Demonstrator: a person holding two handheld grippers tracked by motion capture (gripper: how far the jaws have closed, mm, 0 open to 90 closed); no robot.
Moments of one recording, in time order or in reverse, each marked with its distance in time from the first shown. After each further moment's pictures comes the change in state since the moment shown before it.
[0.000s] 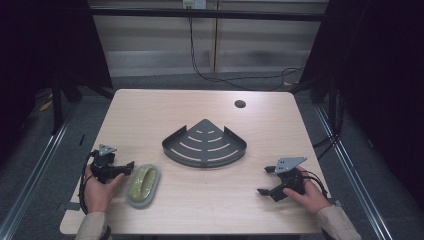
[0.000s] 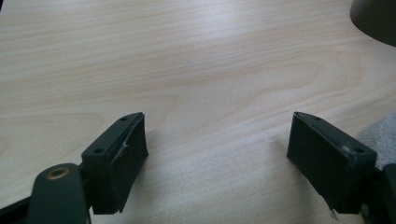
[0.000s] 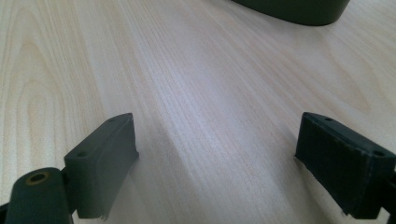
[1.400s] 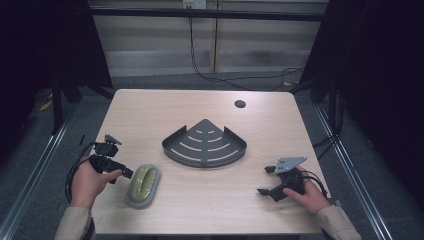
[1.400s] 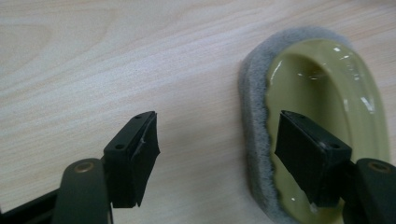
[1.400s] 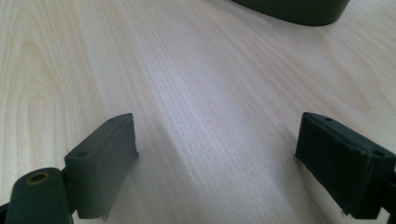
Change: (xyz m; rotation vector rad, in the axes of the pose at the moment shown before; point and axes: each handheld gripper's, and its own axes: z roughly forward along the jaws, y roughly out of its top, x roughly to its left) left arm -0.022 0.056 -0.046 0.507 -0.125 -0.055; right arm 0.000 0.000 0.000 0.000 0.002 0.002
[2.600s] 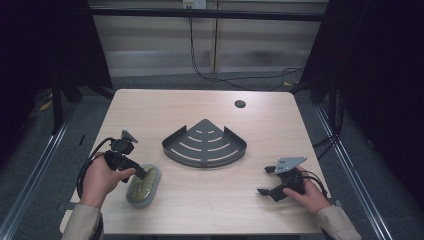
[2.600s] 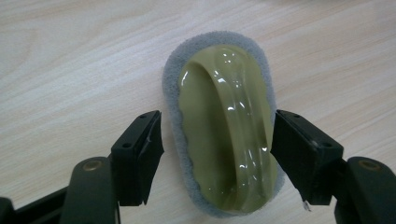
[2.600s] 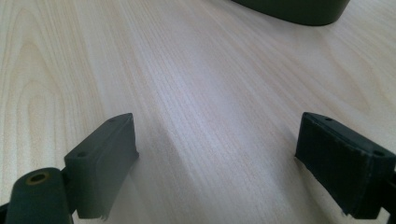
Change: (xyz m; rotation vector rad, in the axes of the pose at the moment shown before) left arm -0.046 0.016 -0.009 0.074 -0.054 0.074; right arm 0.000 0.000 0.000 0.000 -0.001 -0.001
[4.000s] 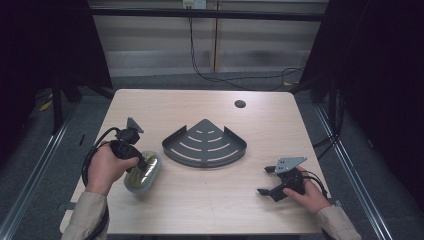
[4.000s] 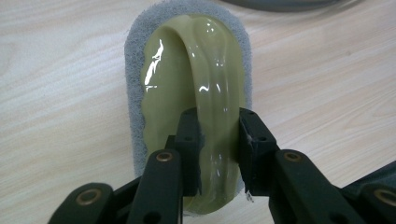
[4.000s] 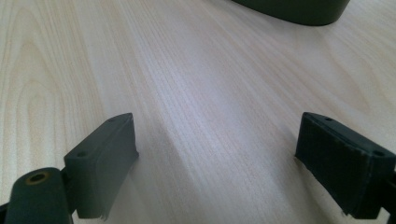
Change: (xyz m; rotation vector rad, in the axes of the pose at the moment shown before) left arm -0.015 0.029 -0.023 0.039 -0.052 -0.048; right arm 0.000 0.000 0.000 0.000 -0.001 -0.001
